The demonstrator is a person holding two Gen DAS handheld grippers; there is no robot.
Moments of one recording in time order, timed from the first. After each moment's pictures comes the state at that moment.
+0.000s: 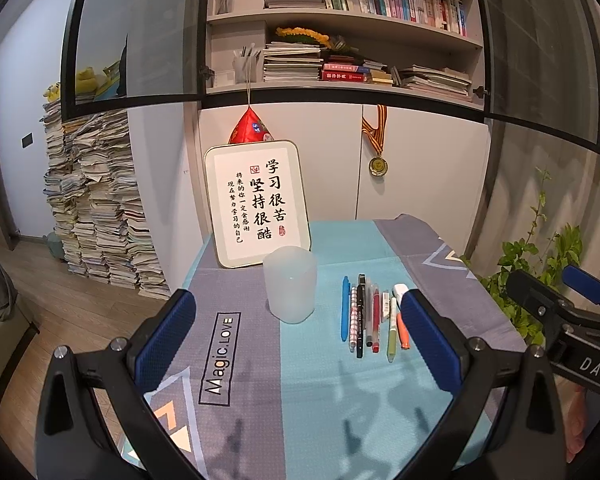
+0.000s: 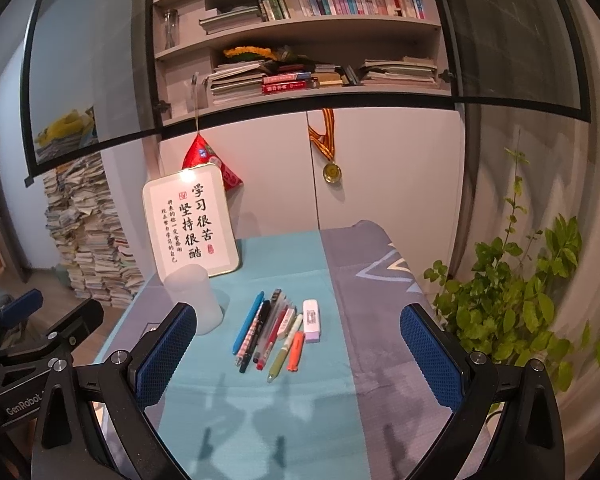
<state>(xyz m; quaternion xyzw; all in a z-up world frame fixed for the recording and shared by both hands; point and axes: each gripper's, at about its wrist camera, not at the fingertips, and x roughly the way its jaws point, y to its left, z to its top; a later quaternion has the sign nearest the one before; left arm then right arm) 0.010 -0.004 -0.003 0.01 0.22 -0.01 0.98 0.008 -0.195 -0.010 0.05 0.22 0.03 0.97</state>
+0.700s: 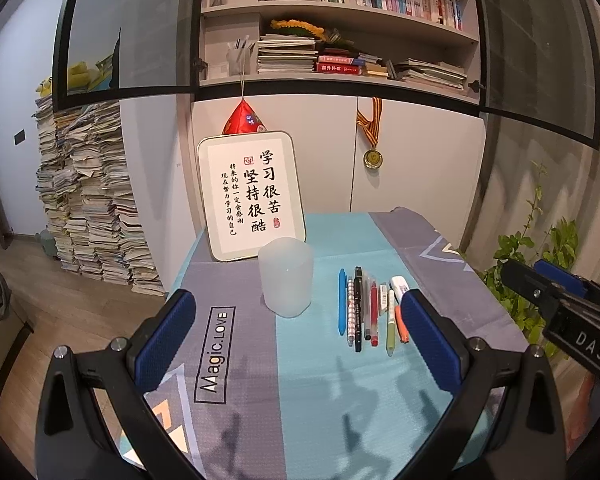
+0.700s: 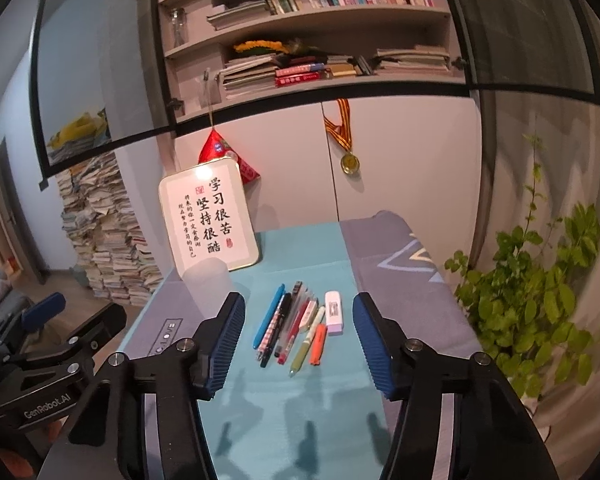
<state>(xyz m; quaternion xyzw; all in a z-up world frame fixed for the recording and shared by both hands) 0.015 0.000 -0.016 0.00 0.23 -0.03 0.97 0.016 -0.196 -0.019 0.08 0.23 0.06 0.97</state>
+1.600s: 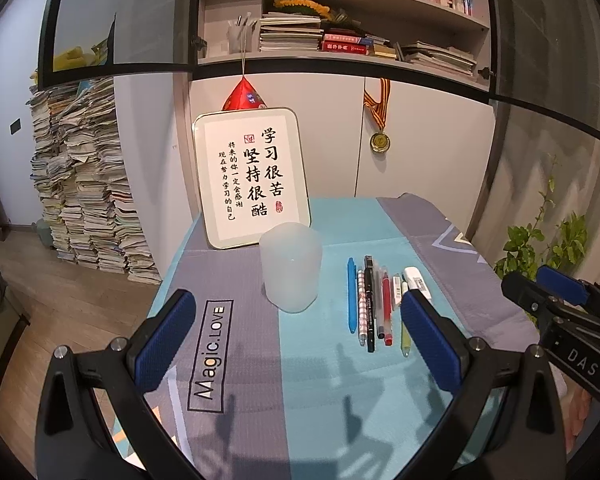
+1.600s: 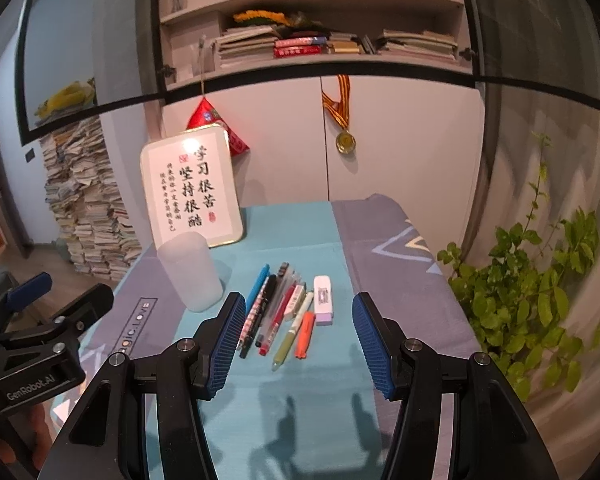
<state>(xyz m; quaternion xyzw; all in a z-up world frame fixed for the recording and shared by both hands) 0.050 0.006 -0.036 0.00 0.26 -0.03 0.97 0.052 -0.185 -0.041 0.04 0.28 0.04 0.96</state>
